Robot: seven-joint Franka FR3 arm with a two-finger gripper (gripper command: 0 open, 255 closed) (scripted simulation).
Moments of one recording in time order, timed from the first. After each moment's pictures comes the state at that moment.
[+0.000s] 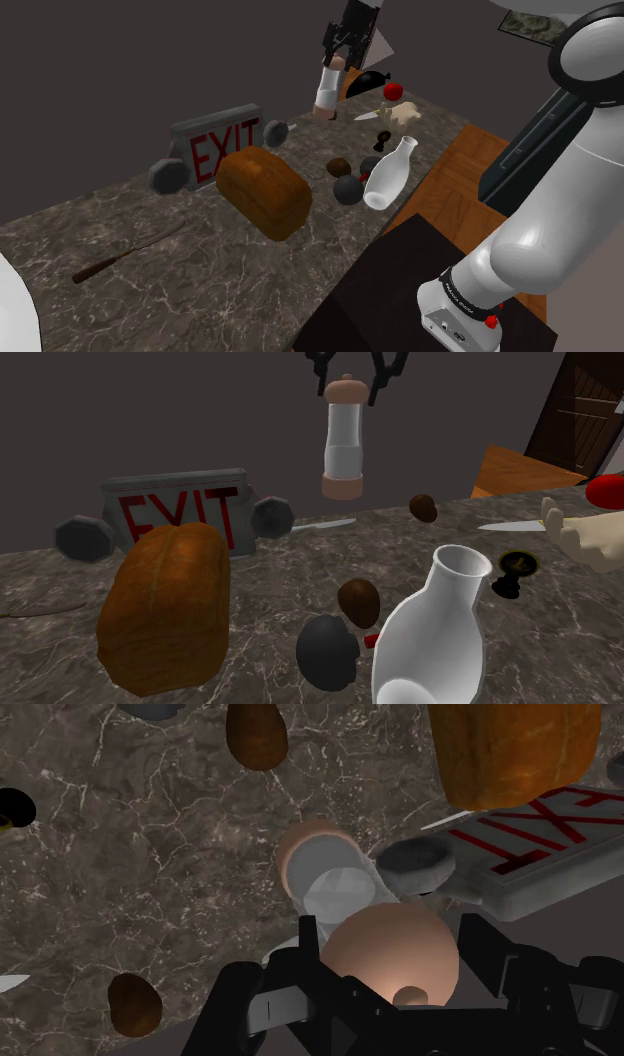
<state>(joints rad) 0.02 0.16 -0.06 -1.50 0.17 1.70 0.07</state>
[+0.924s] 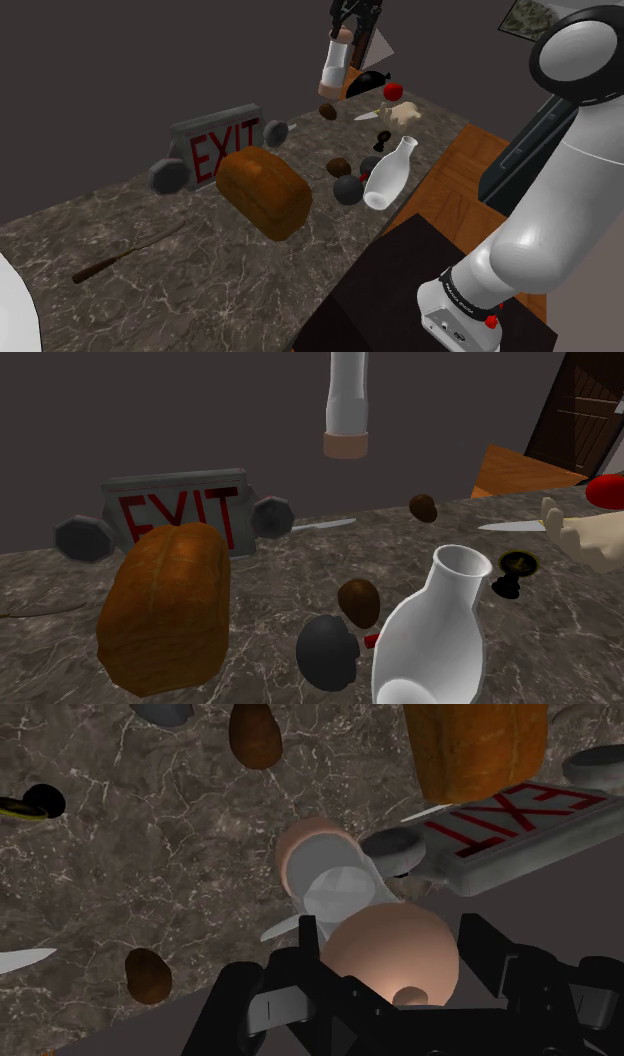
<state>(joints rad) 0.01 0.22 -0.06 -1.23 0.18 1.49 0.09</state>
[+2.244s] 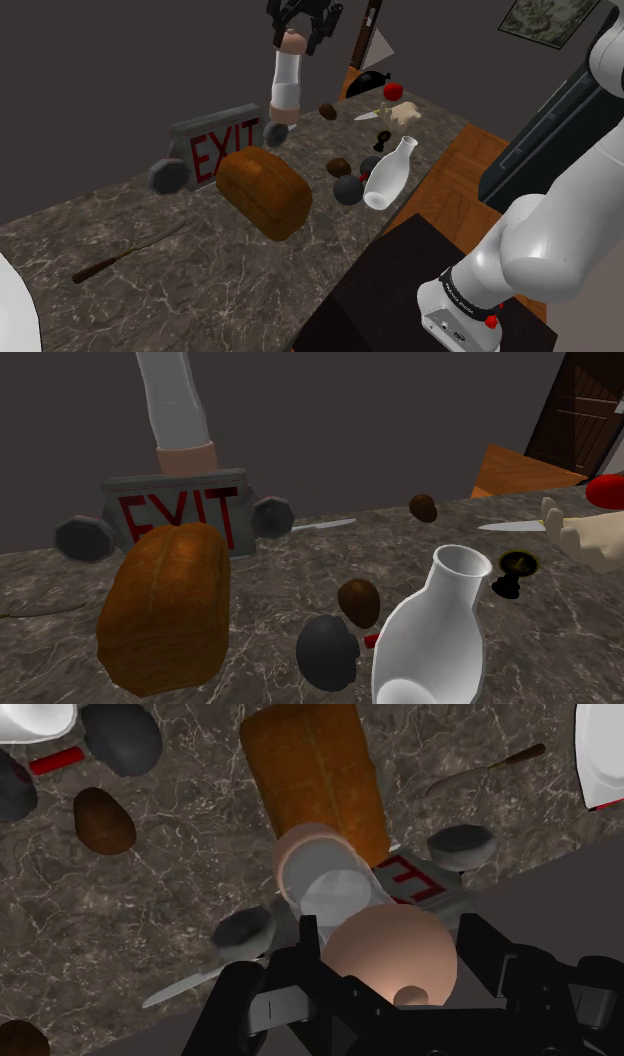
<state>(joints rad) 0.26 0.03 0.13 -1.48 0.13 1.61 0.51</state>
